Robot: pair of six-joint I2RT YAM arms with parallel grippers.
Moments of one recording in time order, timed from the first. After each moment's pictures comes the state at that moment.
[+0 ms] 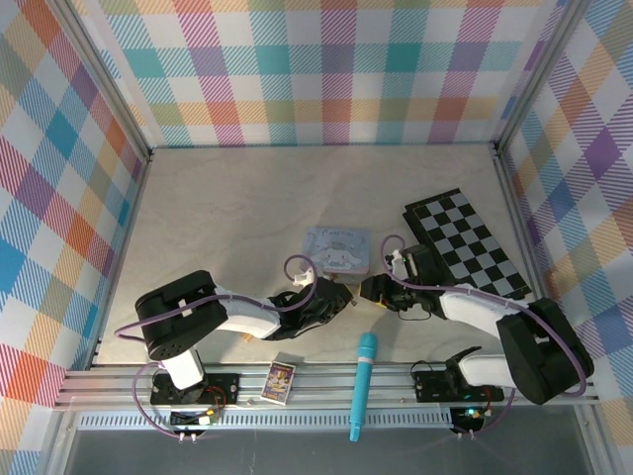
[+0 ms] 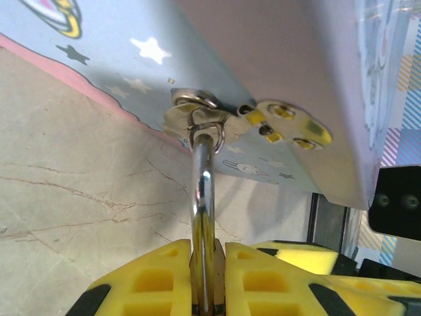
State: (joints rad) left arm -1.09 1.71 0.64 0.46 -0.21 -1.54; right arm 0.45 1.27 0.41 -0.03 -0.57 0.72
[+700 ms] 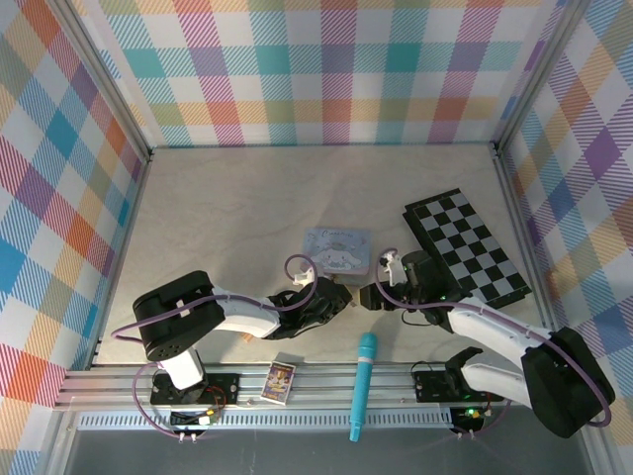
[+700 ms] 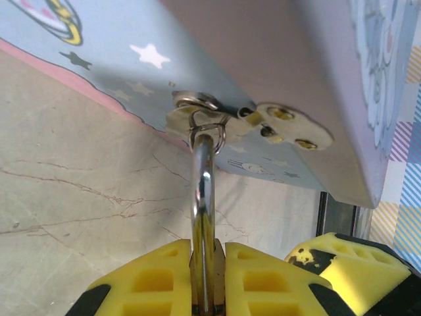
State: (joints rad) left arm -1.09 1.70 0.65 0.41 -0.20 -1.52; right arm 0.55 1.10 0.37 -0.06 -0.41 0.41
